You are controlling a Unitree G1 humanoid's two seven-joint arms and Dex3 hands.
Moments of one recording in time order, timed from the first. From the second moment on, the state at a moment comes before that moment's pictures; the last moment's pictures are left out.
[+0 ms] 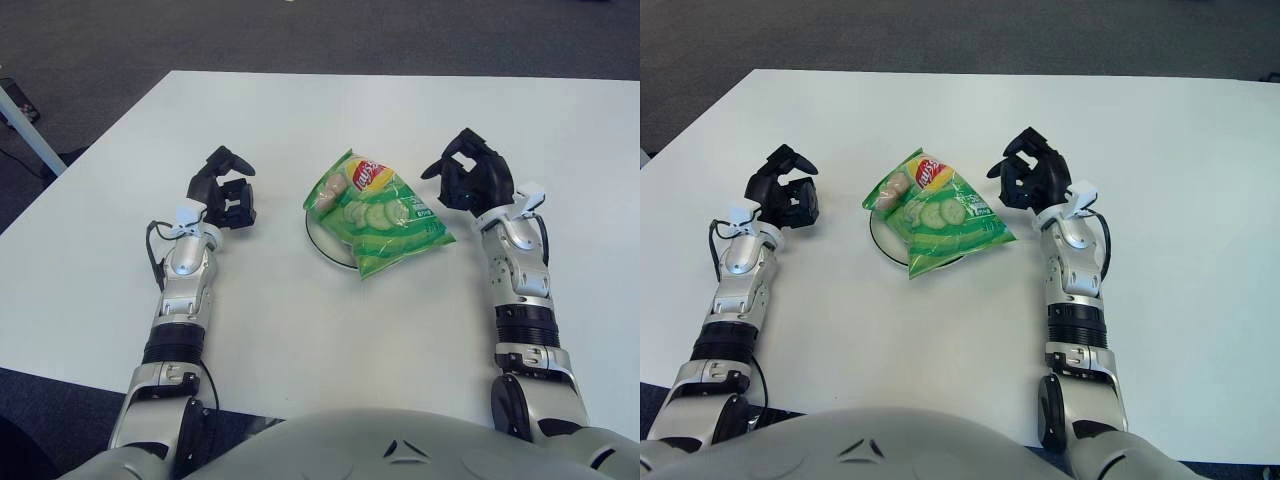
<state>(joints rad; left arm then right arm) -0.20 0.18 0.12 0.33 -0.11 -0.37 -0.09 -0.33 -0.10 -0.22 0.13 0.23 0.01 0.19</state>
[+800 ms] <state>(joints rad) -0.21 0.18 0.12 0.34 -0.10 -0.39 -0.09 -0.28 -0.06 -0.24 0.08 0.21 -0.01 0.03</state>
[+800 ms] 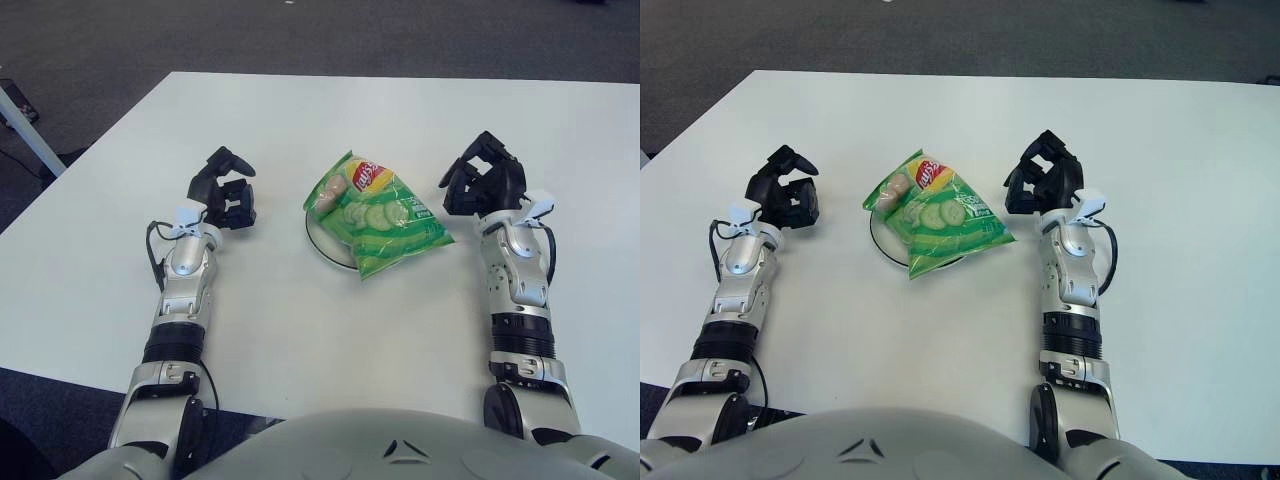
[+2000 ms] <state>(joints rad) -0.21 0.19 0.13 0.35 -0.11 -0.37 -0.11 -0.31 -0.01 -0.24 0.30 0.19 -0.43 0.01</state>
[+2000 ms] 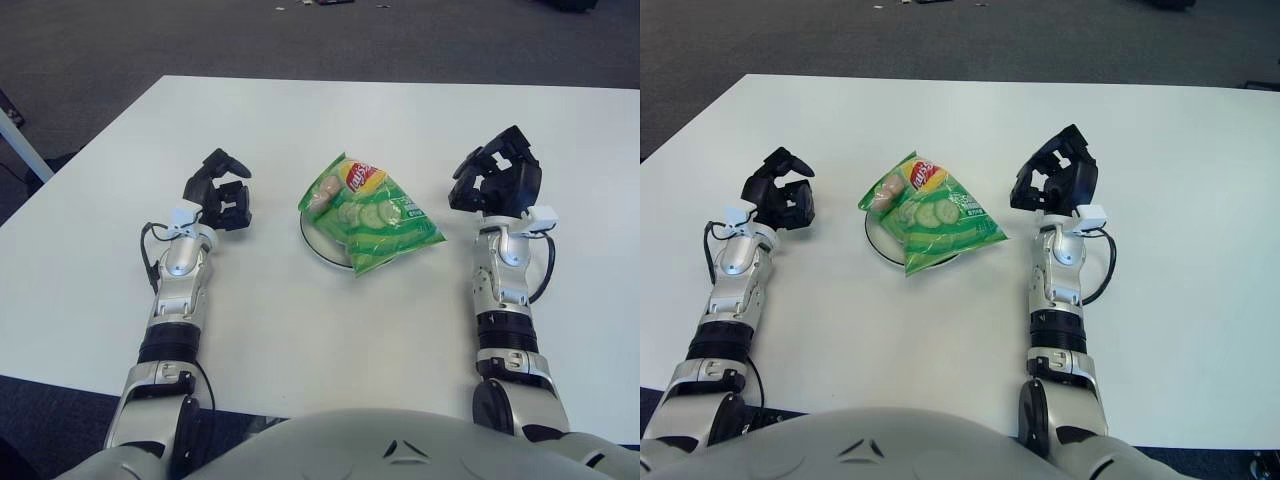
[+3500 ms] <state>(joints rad) -0.16 0.17 0.12 0.21 -0.15 -0.27 -0.13 -0.27 -0.06 -0.20 0.23 0.00 -0.08 -0.10</state>
